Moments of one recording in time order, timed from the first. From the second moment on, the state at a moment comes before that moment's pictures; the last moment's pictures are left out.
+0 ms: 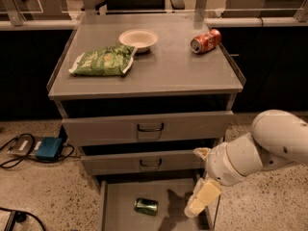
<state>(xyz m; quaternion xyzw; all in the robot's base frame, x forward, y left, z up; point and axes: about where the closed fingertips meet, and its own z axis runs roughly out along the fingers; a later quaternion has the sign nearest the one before) 0.396 -0.109 0.685 -0.55 0.77 0.25 0.21</state>
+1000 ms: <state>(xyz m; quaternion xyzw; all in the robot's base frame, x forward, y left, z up) 0.417 -0.108 0.624 -0.51 0.79 0.22 0.26</state>
